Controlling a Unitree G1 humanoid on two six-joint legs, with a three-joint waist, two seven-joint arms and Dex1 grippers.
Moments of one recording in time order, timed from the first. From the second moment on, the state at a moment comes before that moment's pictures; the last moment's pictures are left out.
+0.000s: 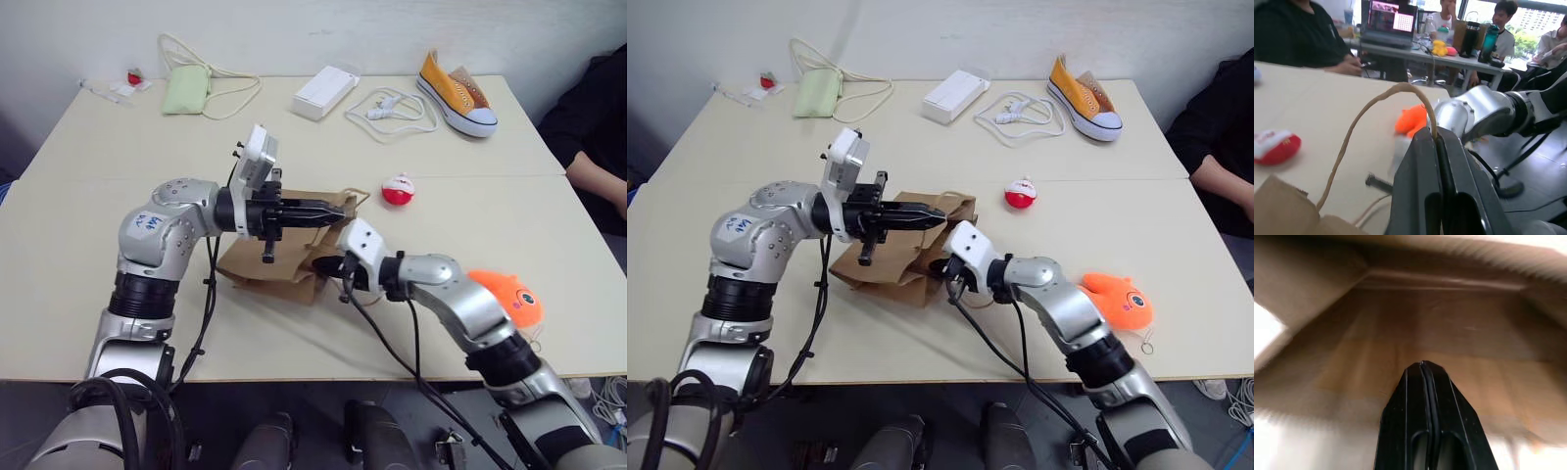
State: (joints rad) left arm -0.86 0.44 -0.04 0.08 -0.53 0.59 -1.19; right arm -0.60 -0.44 0.41 -0.04 0.26 0.48 0.72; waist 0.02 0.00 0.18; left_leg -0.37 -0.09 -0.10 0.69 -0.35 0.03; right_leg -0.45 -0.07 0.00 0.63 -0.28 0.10
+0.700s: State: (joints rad) left arm -0.89 0.39 -0.07 0.01 -0.55 0.53 -1.20; right arm -0.77 -0.37 0.45 0.18 0.23 0.62 1.09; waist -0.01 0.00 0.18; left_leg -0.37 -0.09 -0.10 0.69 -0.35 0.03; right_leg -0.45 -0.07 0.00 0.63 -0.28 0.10
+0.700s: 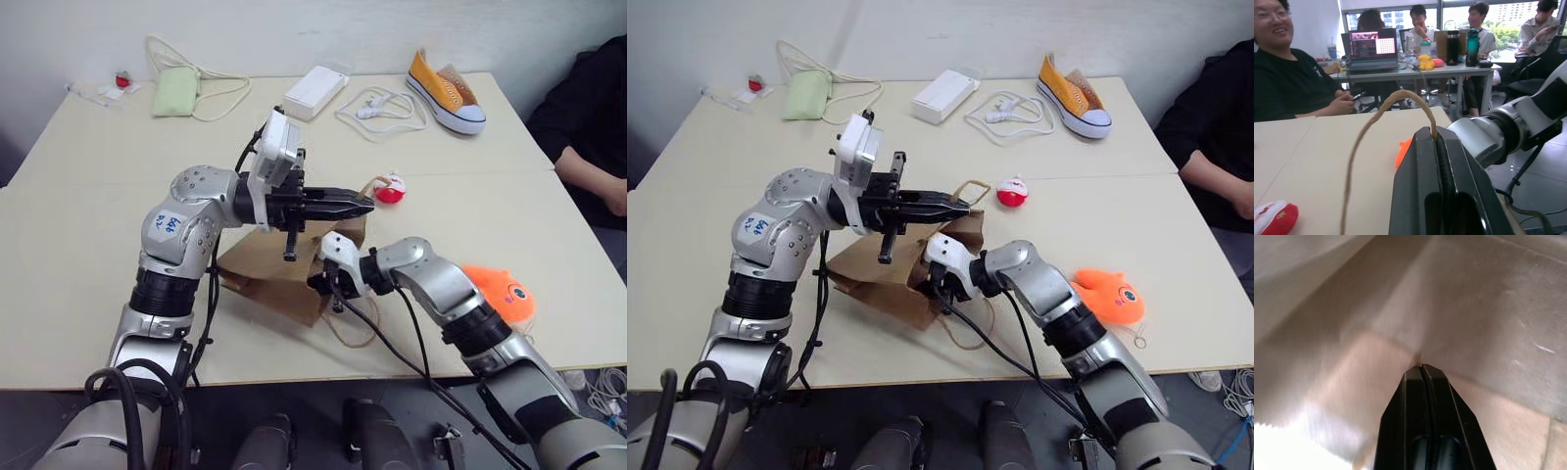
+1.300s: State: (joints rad) left arm -0.86 0.43 -0.06 -0.07 -0.56 0.56 -1.18; right arm -0.85 -0.12 0.19 0.43 0.33 0.80 0.91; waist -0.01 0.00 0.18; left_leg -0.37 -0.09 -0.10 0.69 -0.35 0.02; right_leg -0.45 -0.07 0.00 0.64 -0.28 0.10
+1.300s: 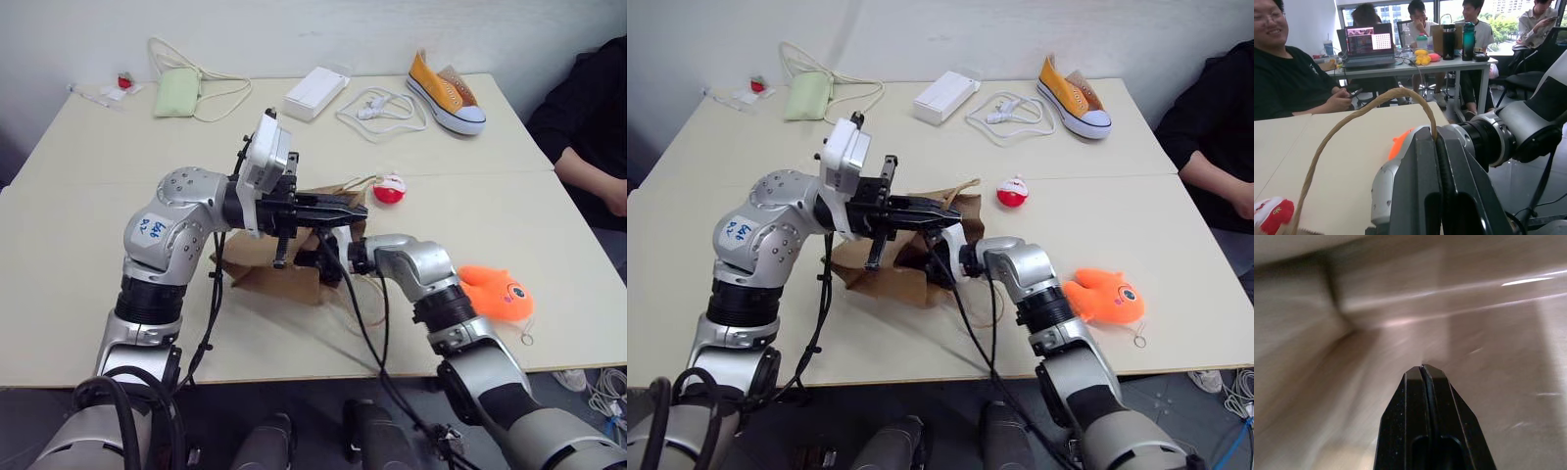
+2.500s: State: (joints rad) left arm -0.85 0.43 0.02 0.04 -0.62 0.63 -1.01; right arm -0.18 -0.57 -0.44 -0.78 0.53 1.19 0.72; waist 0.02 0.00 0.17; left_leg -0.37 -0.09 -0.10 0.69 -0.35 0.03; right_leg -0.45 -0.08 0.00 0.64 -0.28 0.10
